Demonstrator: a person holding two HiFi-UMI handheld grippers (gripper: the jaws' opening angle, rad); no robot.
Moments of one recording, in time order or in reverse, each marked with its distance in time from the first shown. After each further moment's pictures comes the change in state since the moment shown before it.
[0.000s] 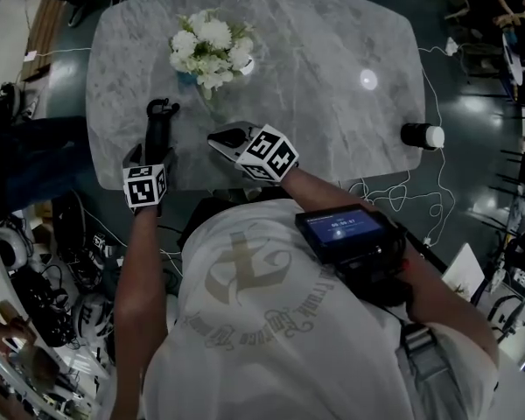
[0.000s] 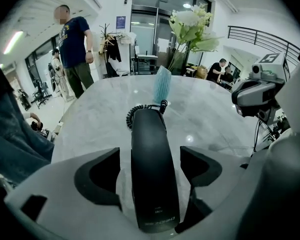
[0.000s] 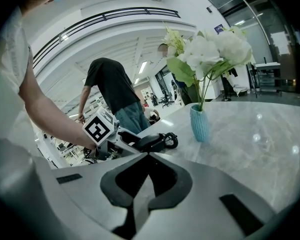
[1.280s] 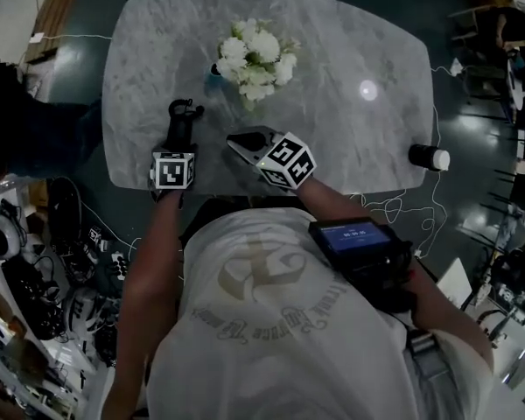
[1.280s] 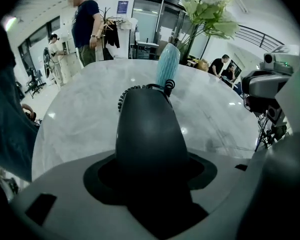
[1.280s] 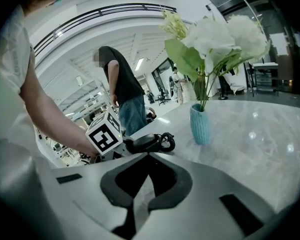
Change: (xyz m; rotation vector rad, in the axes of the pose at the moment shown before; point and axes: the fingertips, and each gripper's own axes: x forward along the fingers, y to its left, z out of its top) left arm 0.046 -0.001 -0.009 -0.044 0.126 -0.066; right arm 0.025 -0.012 0.011 0.015 0.031 -0.044
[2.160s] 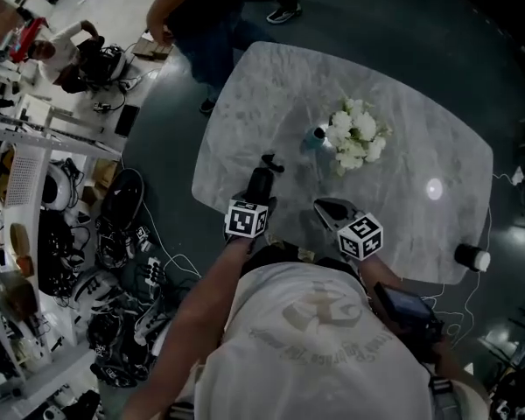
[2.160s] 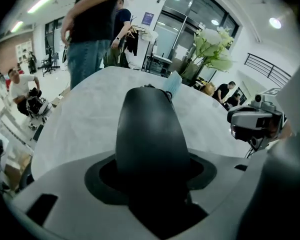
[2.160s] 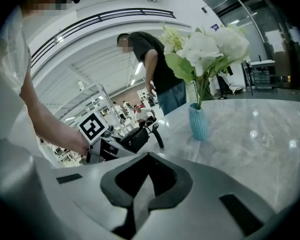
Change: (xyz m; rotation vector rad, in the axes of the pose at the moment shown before) left arm -0.046 -0.013 -0.013 -0.230 -0.135 -0.056; right arm -0.020 0.007 -0.017 0.032 -0.034 0.003
